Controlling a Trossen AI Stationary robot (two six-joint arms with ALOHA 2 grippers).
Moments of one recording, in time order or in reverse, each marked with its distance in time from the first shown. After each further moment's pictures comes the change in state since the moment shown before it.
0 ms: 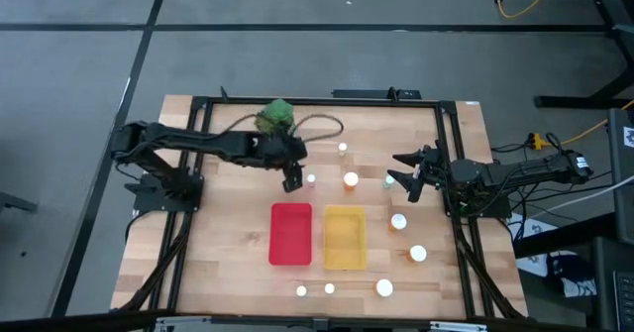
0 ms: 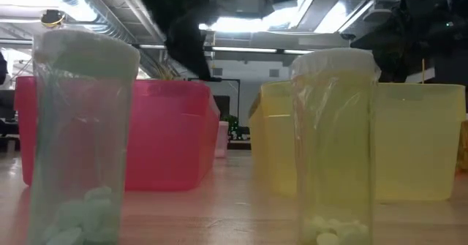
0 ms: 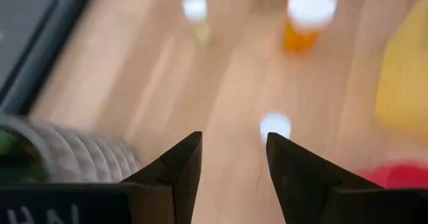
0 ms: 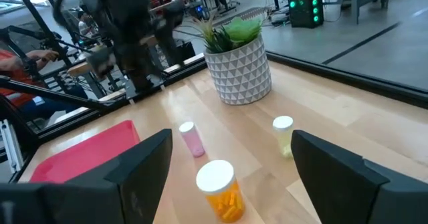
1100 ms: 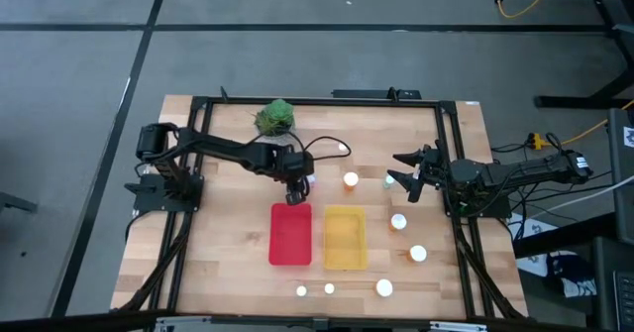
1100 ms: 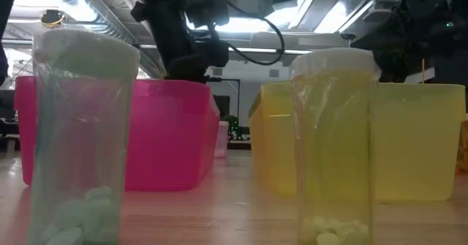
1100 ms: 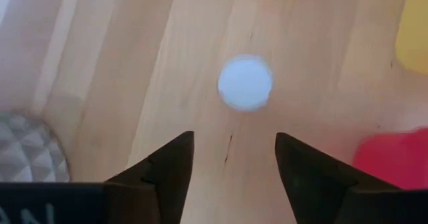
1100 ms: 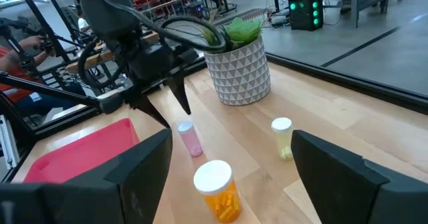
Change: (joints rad) left arm -0.013 0.205 -0.001 0.032 0.111 -0.017; right arm 0.000 0.001 0.000 0.002 0.000 -0.024
